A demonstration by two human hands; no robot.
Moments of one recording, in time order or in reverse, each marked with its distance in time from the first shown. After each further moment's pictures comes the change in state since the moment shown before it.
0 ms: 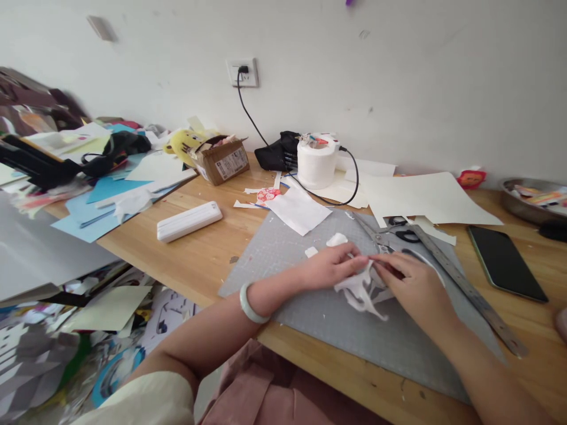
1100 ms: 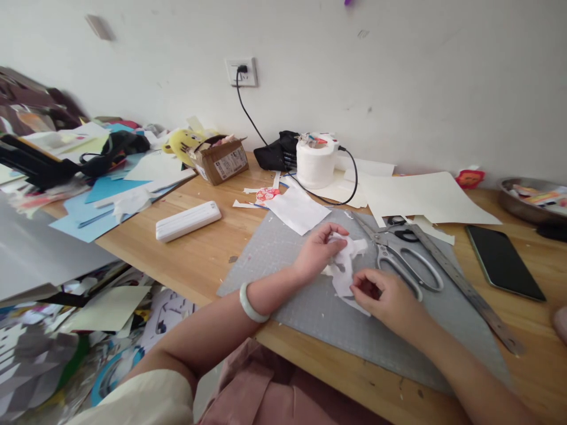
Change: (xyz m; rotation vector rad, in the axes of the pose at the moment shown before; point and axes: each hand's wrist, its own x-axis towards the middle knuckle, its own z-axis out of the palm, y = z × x) left_hand 0.006 0.001 -0.001 -0.650 0.434 -0.107; right_hand -0.013 -0.020 0.017 0.196 -0.331 0.060
